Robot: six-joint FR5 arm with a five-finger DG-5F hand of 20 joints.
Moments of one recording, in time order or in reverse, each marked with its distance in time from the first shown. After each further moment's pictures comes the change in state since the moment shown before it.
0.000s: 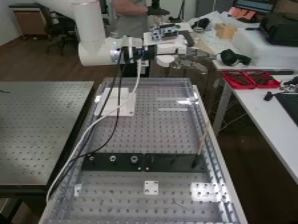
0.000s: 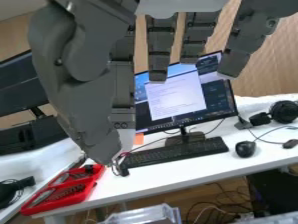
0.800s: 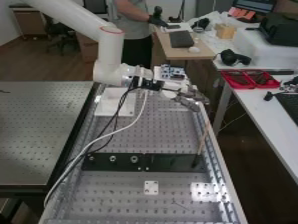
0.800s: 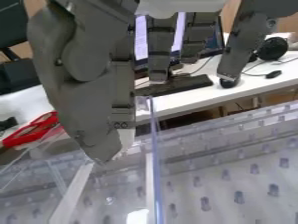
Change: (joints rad) arm -0.003 -0.157 0.110 -0.179 -0.002 0.046
